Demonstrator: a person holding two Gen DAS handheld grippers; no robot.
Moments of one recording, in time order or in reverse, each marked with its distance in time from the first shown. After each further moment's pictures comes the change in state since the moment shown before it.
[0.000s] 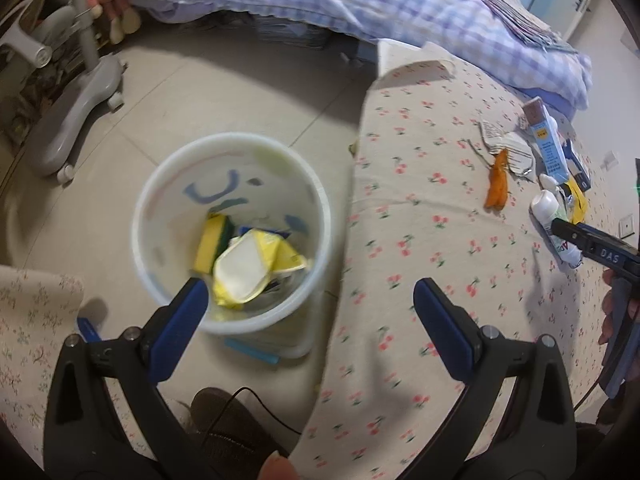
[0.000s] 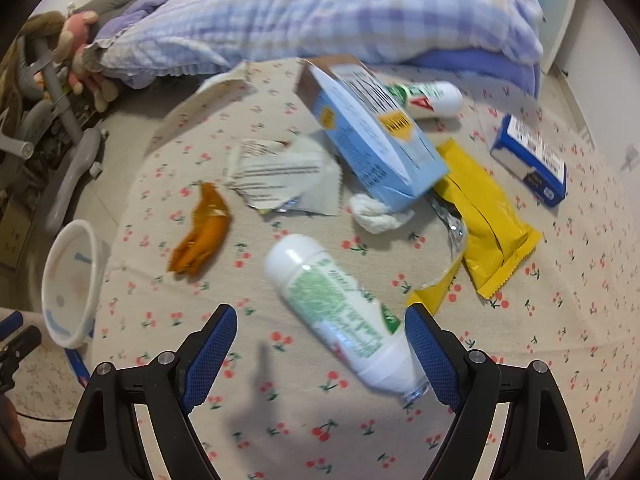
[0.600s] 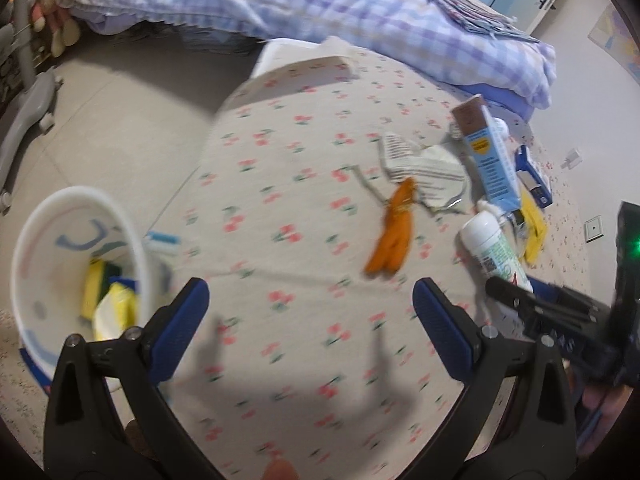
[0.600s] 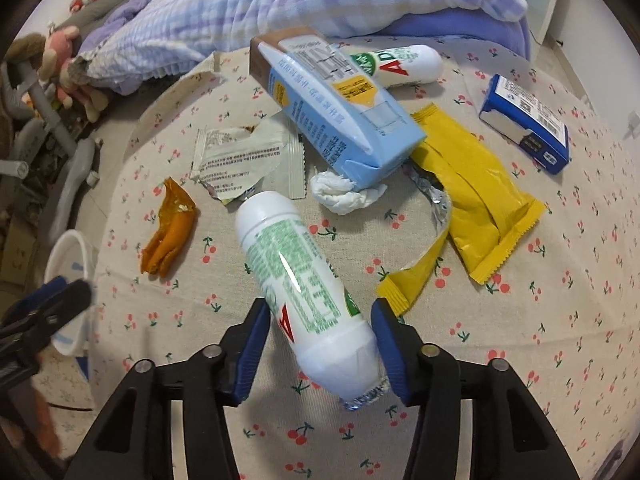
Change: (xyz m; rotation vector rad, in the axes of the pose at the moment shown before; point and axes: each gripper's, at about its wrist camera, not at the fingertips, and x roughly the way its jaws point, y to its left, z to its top) left arm 0.040 -0.107 0.039 0.038 -0.019 -0.175; right arm 0.008 -0.032 -0.005 0.078 0.041 0.049
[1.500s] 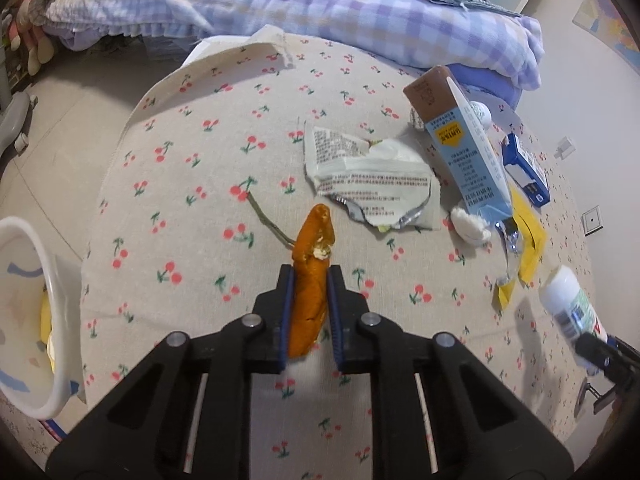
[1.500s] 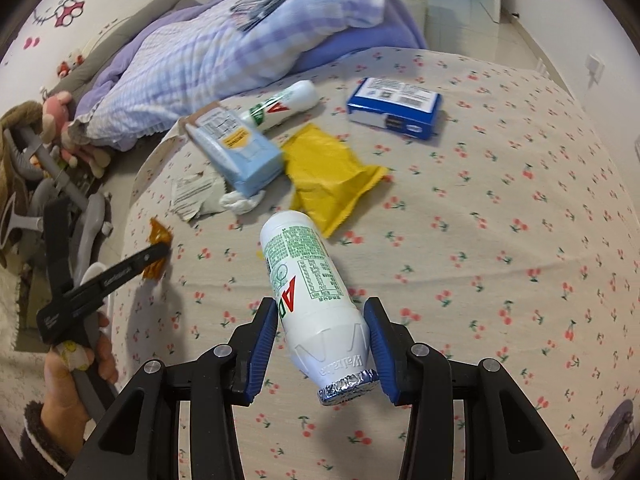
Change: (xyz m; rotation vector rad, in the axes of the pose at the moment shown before) left arm 0.042 -0.050 0.009 0.044 -0.010 -0.026; right arm -0.084 -0.098 -0.049 0.159 -0.095 0.063
